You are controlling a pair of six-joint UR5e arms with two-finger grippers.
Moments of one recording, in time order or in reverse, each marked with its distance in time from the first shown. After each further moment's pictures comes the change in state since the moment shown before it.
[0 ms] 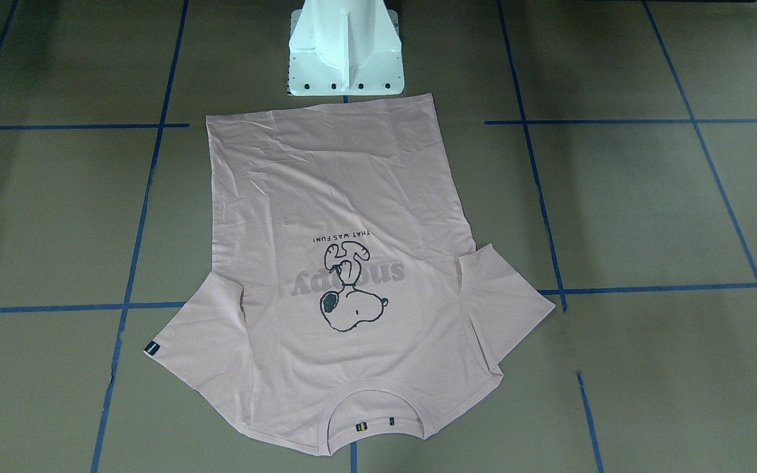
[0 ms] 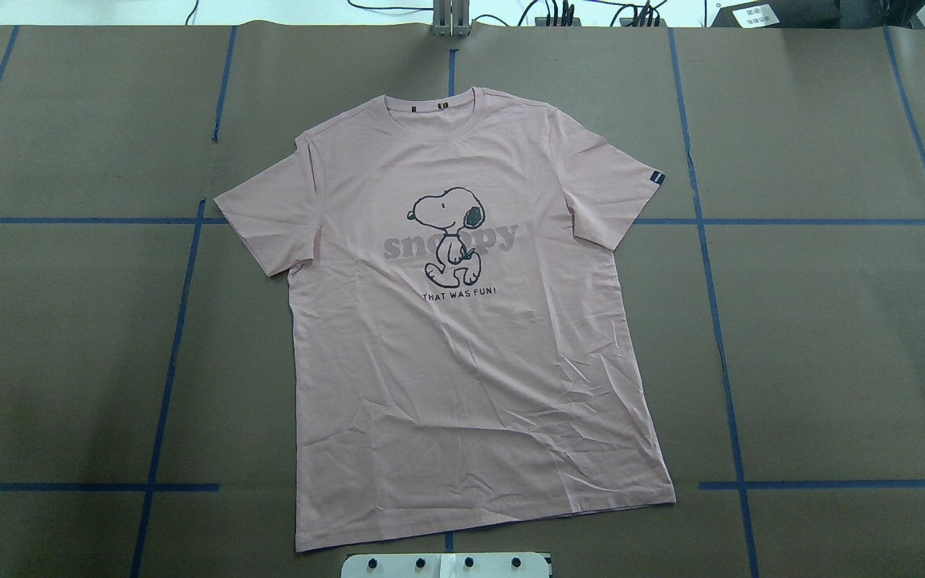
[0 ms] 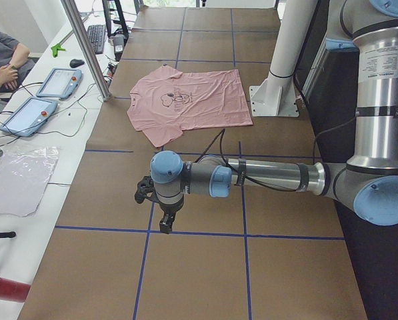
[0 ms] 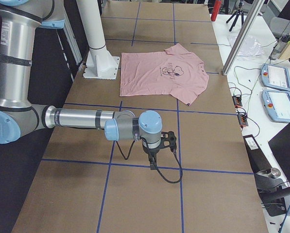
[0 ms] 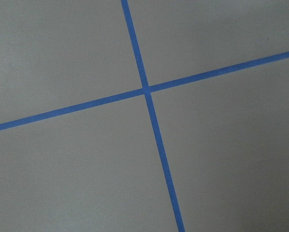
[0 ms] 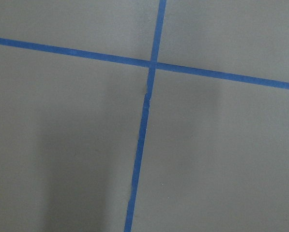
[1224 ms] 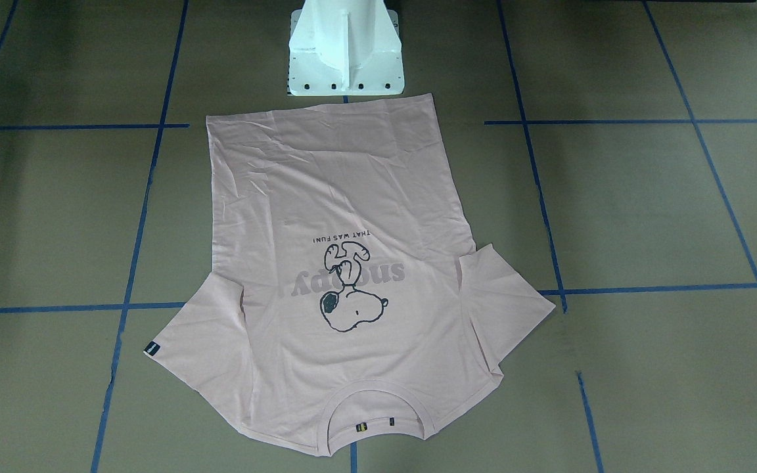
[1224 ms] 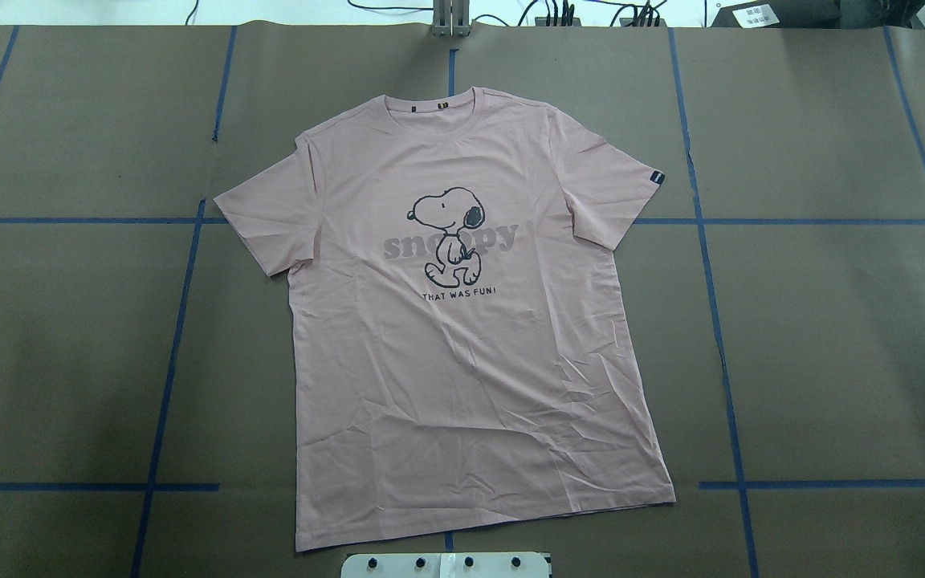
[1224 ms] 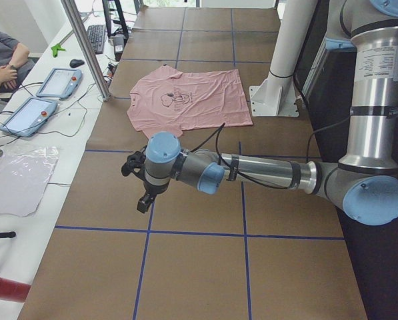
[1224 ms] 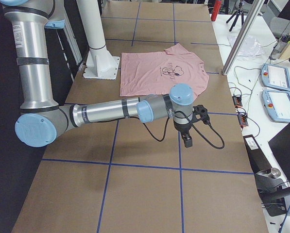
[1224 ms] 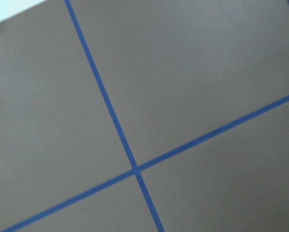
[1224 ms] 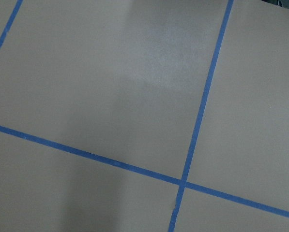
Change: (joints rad) left arm 0.001 -0.146 0.013 -0.374 0.009 -0.107; right arm -0.018 0.283 -0.072 0.014 -0.004 0.022
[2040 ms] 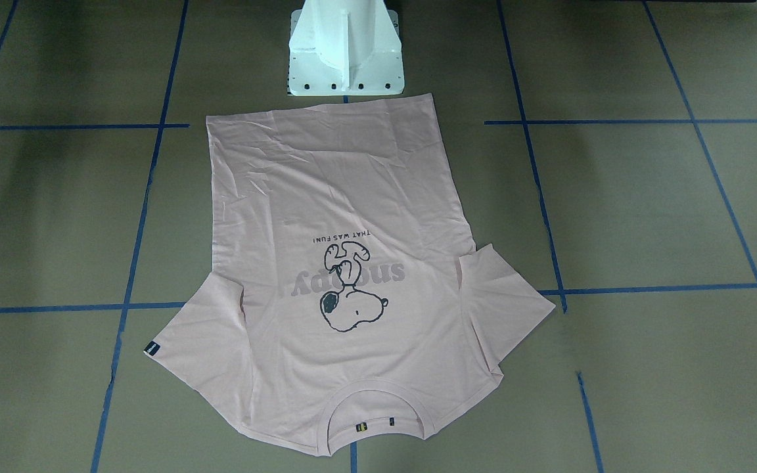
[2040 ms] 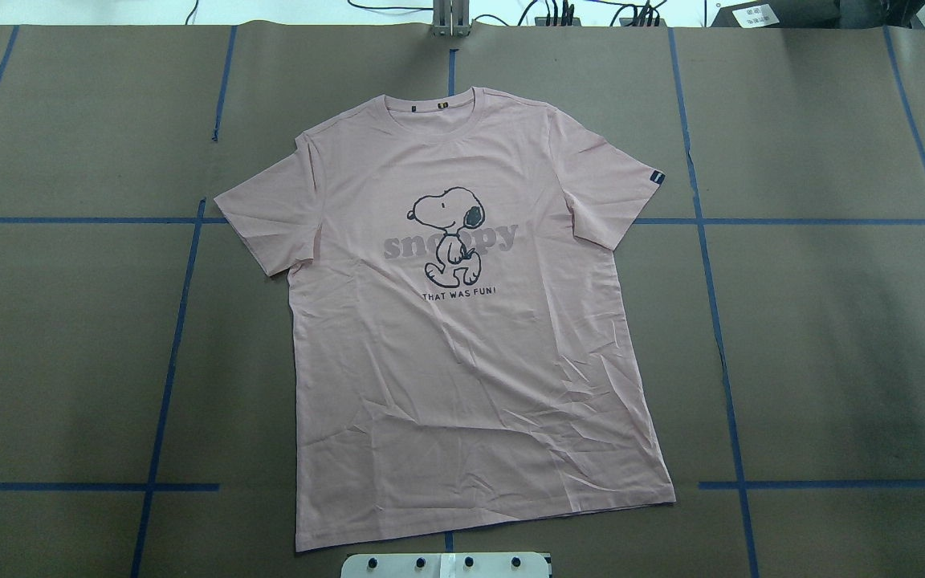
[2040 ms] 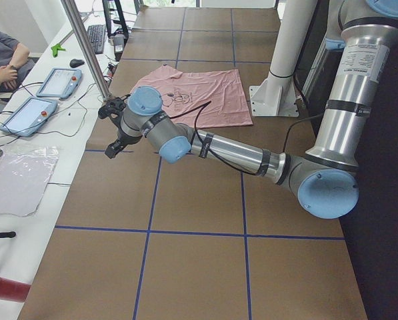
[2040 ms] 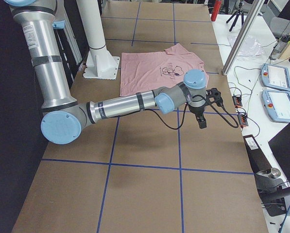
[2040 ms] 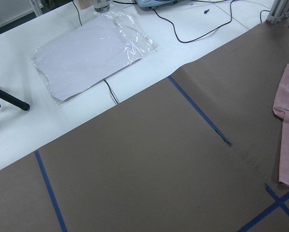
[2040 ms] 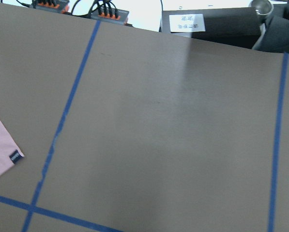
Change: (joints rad) left arm 0.072 -0.138 0.047 -0.182 -0.012 -0.159; right arm -0.143 0.171 -0.087 0.186 0.002 0.363
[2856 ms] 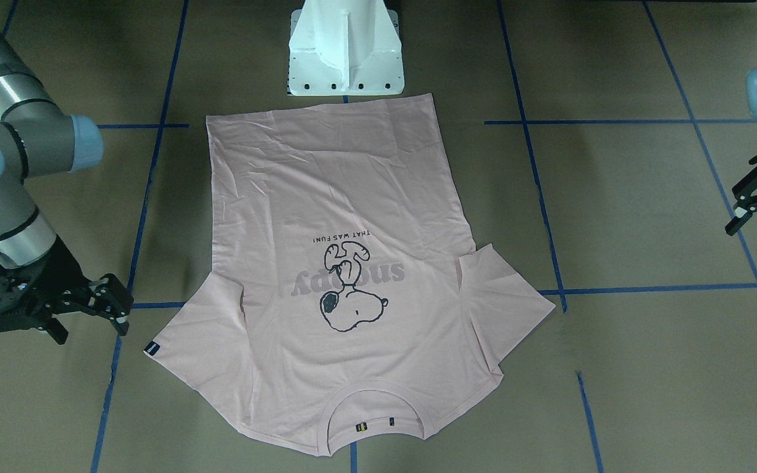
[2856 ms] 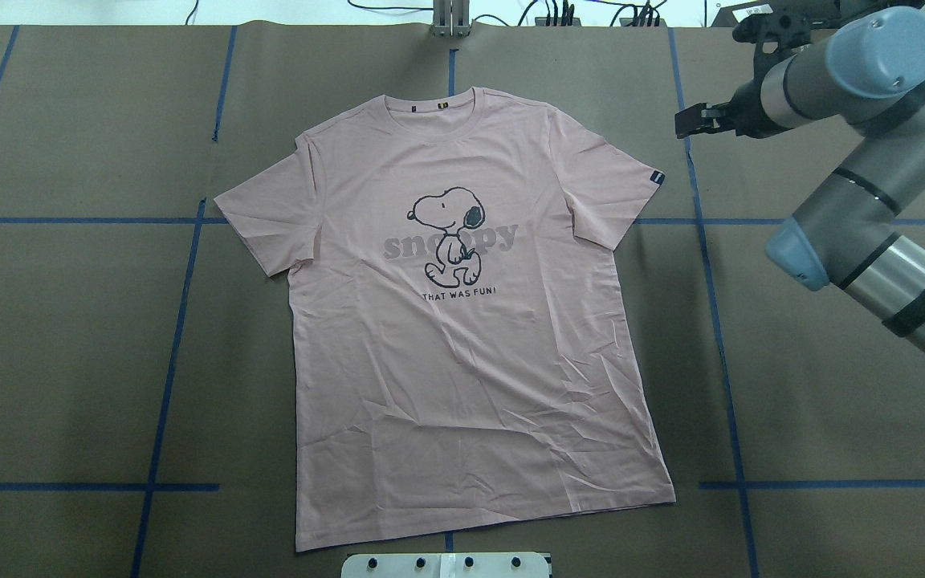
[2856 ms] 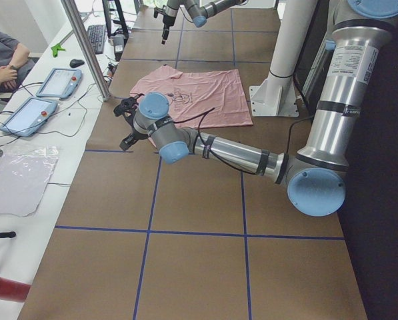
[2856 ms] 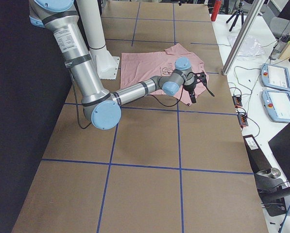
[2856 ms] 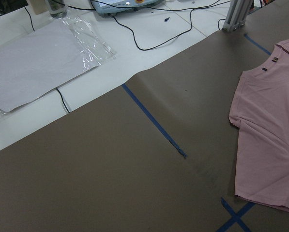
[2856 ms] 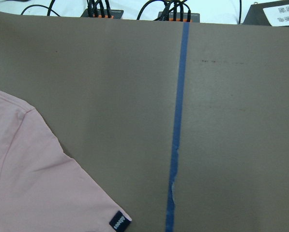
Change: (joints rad) left arm 0.146 0.037 0.003 -0.178 0.041 -0.147; right arm -0.441 0.166 -0.146 0.276 -0.416 0.569
